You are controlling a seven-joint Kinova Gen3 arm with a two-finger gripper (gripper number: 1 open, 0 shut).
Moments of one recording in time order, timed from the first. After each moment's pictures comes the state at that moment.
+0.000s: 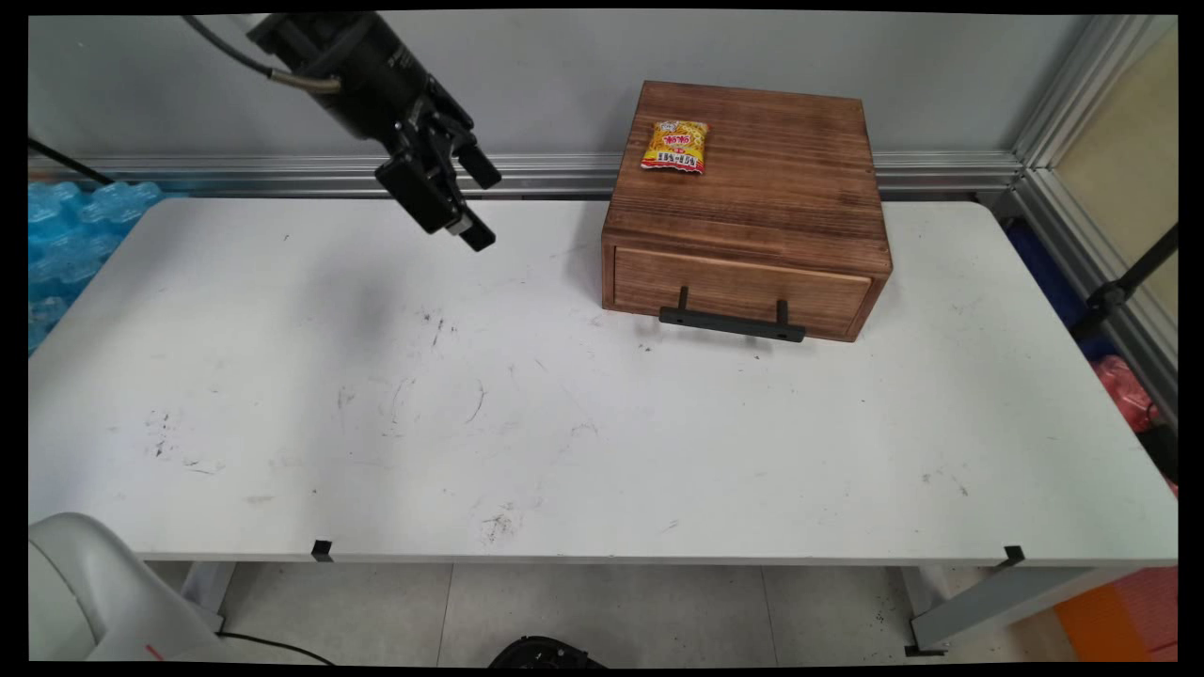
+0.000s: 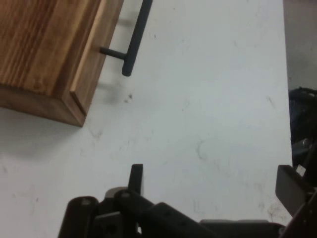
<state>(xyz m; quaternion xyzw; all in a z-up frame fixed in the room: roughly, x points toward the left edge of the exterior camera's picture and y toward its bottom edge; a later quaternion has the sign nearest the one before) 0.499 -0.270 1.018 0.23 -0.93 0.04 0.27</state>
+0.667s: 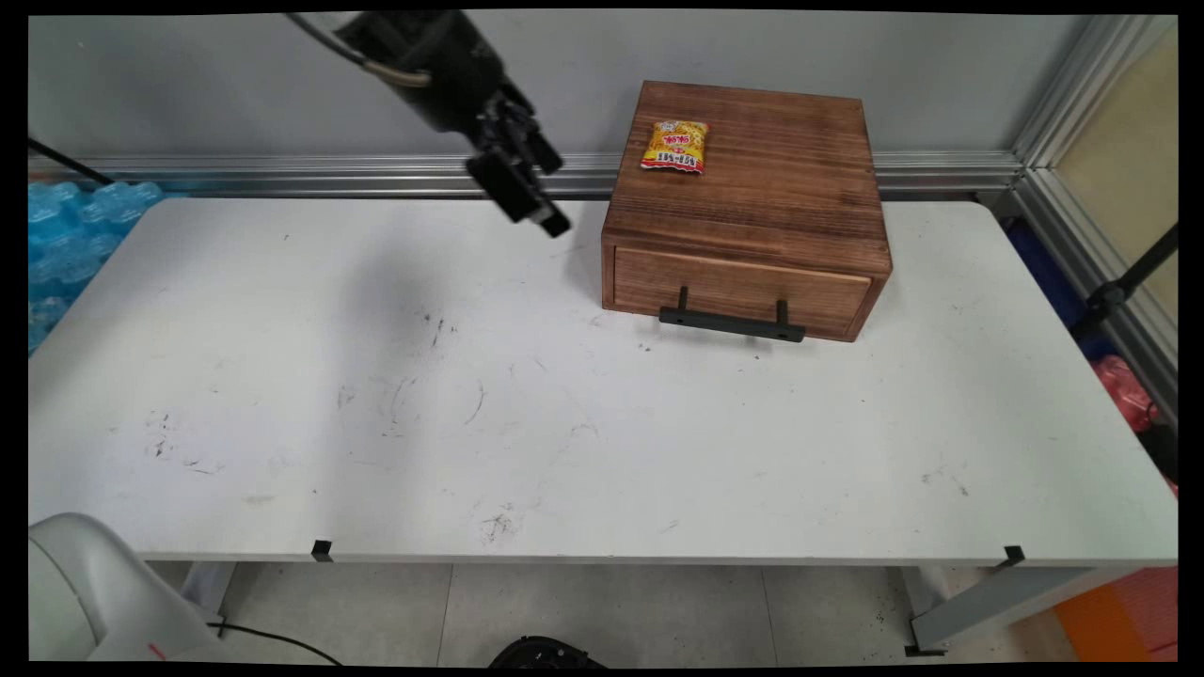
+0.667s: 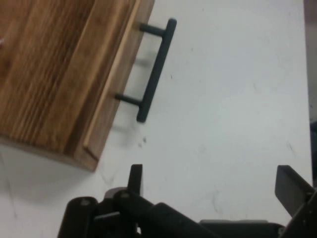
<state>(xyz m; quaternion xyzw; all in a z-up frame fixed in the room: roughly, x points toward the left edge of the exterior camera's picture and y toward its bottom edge) 0.441 -0.292 1.018 0.24 -0.93 0.06 0.28</state>
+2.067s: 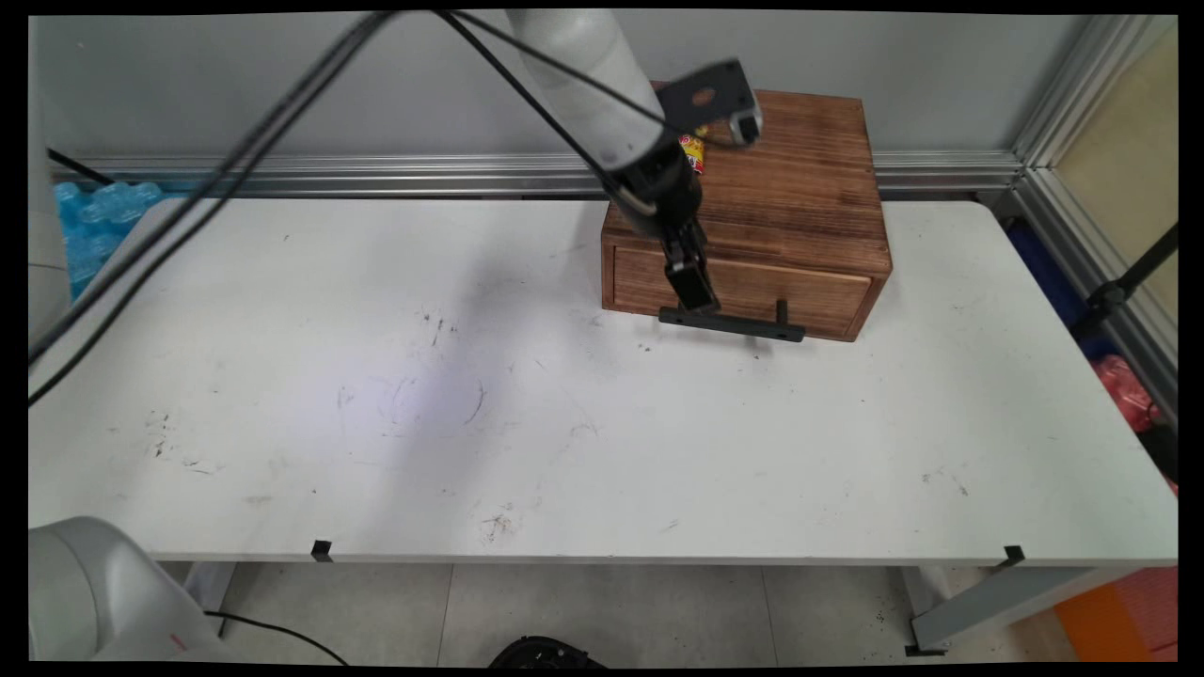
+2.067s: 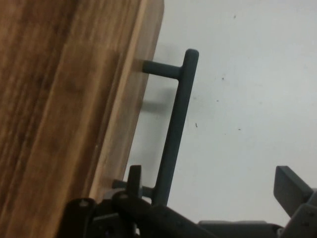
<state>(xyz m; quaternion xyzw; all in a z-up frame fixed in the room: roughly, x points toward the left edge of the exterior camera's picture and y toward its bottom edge) 0.289 -0.369 0.903 0.20 -0.95 0.09 0.22</state>
